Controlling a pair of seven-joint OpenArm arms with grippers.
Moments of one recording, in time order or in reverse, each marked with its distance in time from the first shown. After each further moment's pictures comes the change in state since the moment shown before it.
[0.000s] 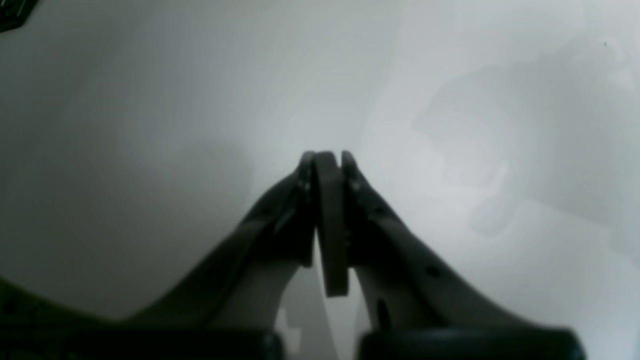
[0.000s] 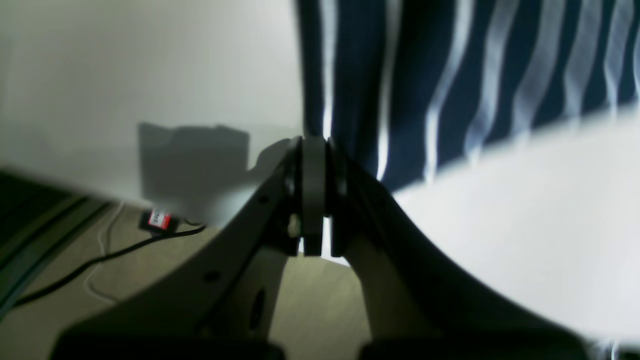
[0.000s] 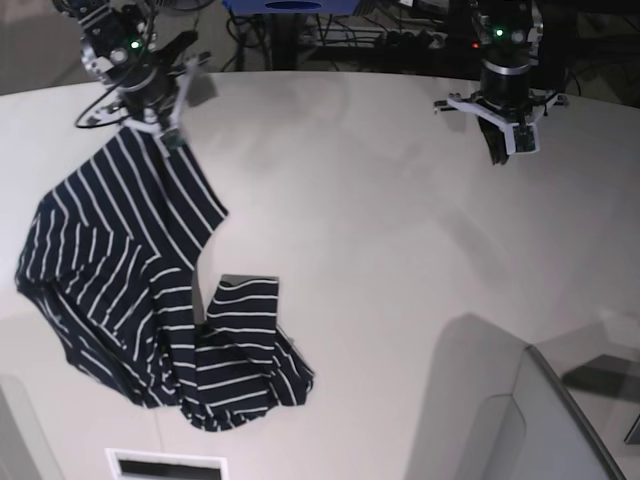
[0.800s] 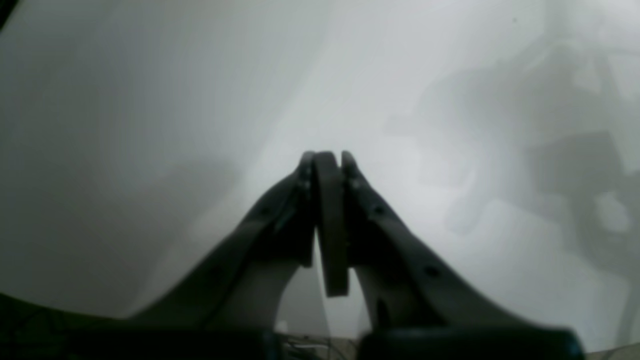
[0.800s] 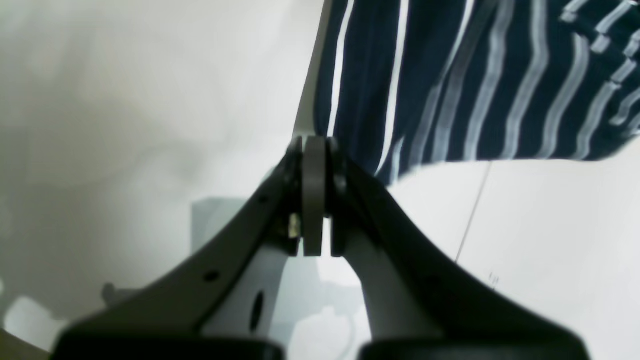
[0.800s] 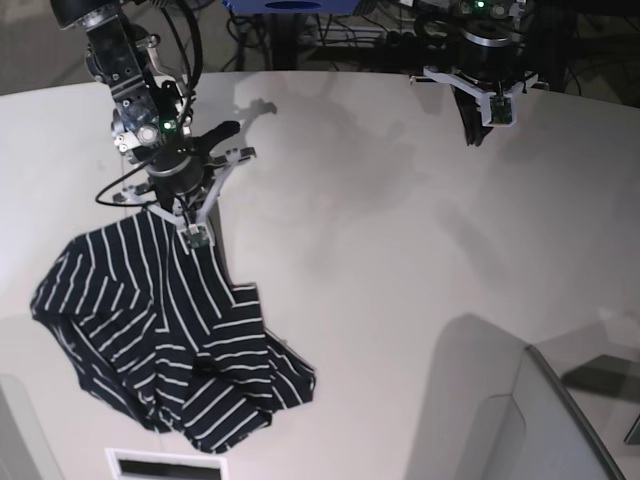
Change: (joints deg) left arm 6.0 -0.2 3.6 0.2 0.3 -0.3 -7.5; right arm 13.7 -10.2 4.2 -1.1 0.3 -3.5 -3.3
